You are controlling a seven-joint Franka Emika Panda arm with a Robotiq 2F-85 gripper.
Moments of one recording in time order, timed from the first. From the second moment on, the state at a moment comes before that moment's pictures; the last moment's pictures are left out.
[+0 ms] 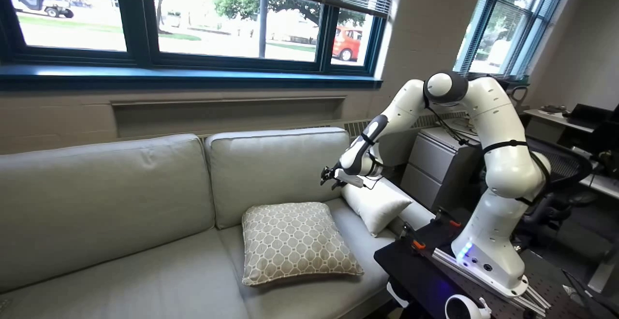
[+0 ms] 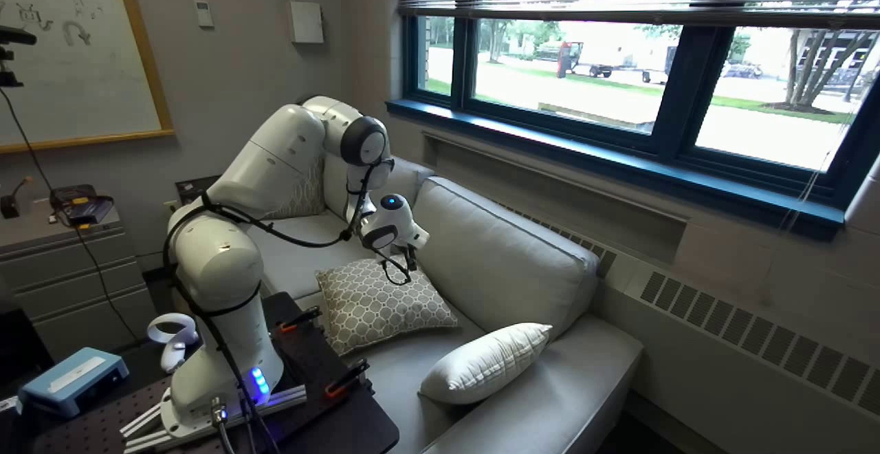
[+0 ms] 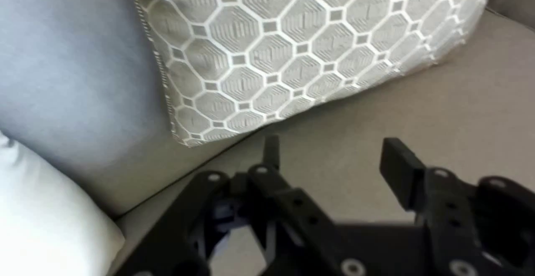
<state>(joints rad) 0.05 0.77 0.28 -2.17 0.37 3.38 0.34</state>
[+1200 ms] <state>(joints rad) 0.03 1.14 0.41 -2.20 0.44 3.35 0.54</state>
